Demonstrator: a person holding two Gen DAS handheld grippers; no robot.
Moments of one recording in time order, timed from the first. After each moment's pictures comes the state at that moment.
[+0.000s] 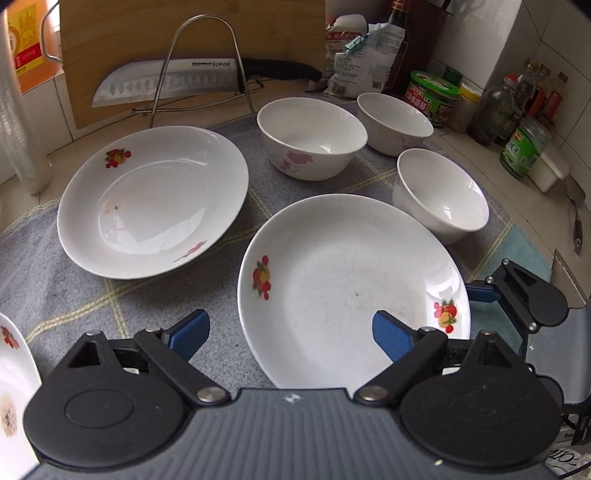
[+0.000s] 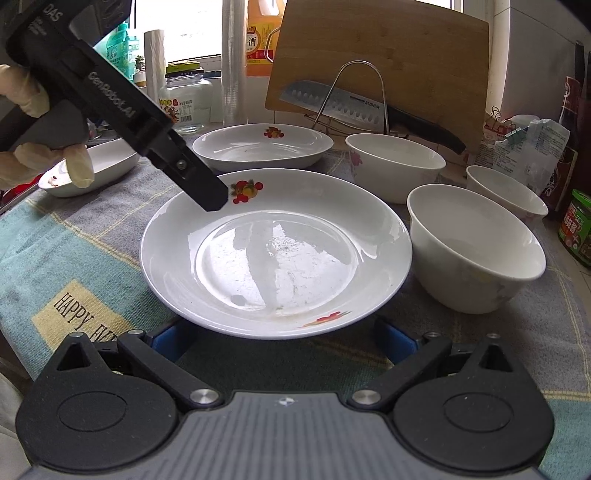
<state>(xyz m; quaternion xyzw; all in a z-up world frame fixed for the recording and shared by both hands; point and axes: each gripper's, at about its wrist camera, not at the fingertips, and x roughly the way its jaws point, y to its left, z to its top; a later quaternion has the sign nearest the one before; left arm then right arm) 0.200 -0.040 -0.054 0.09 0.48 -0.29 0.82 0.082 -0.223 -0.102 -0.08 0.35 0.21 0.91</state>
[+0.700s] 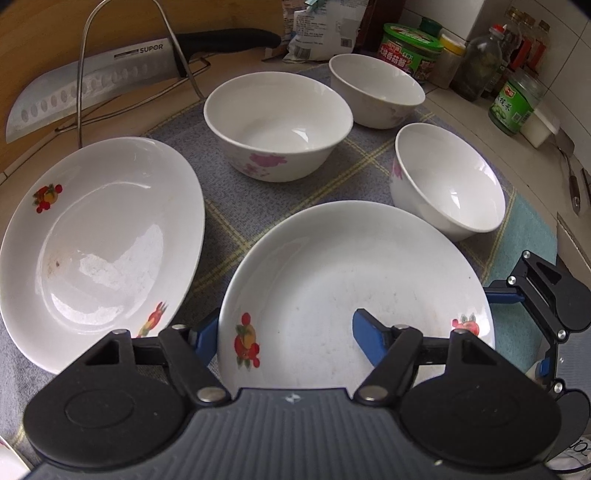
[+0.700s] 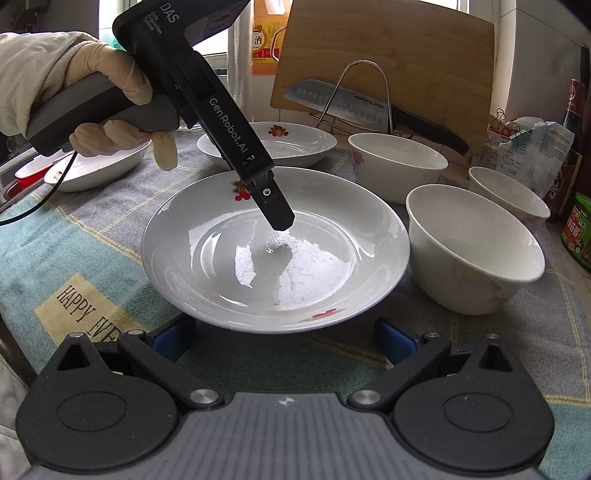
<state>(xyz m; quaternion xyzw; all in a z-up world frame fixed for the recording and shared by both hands) 0.250 -0.082 -0.073 0.15 0.52 -0.34 0.77 0.085 -0.228 -0.100 -0.09 0.35 0.22 0.90</state>
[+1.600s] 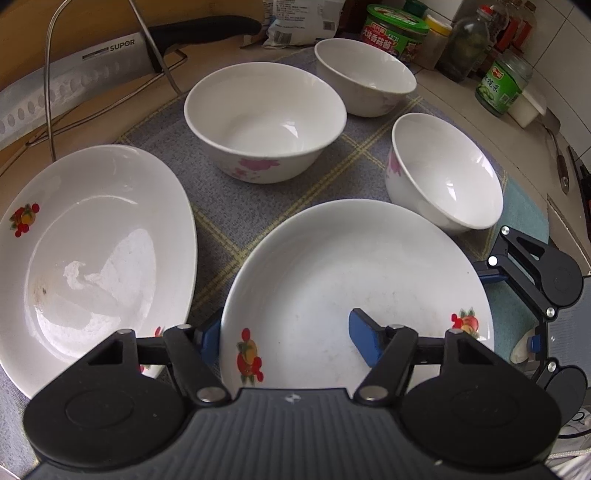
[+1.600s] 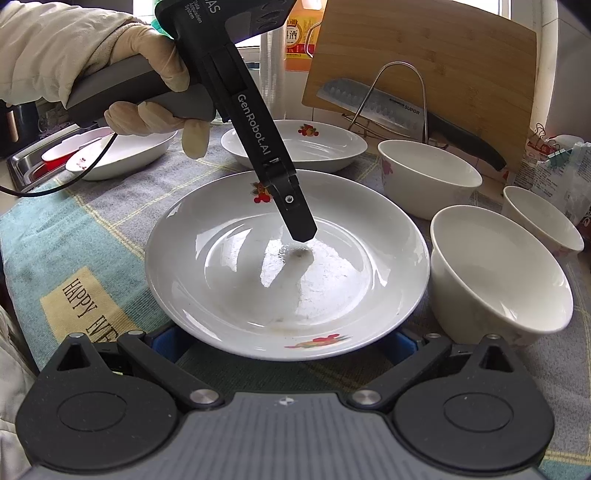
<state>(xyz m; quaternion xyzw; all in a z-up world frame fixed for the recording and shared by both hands) 0.268 -0.090 -0.077 0.17 0.53 -0.38 0.74 0.103 -0.225 -0.101 -0.11 0.35 0.28 0.89</state>
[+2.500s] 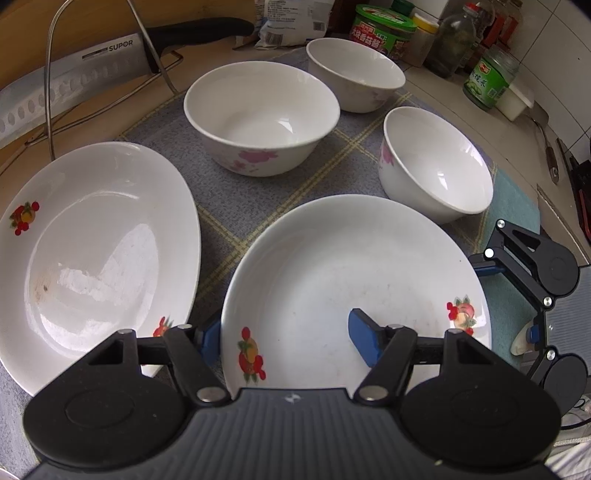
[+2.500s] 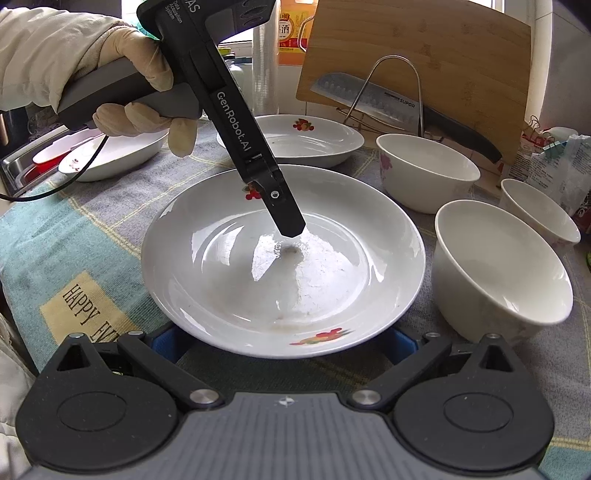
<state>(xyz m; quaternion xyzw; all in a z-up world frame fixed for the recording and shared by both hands) 0.266 -0.081 -0.075 0.17 0.53 -0.40 0.73 0.100 -0.218 -0.100 -0.11 0.37 0.26 0.89</state>
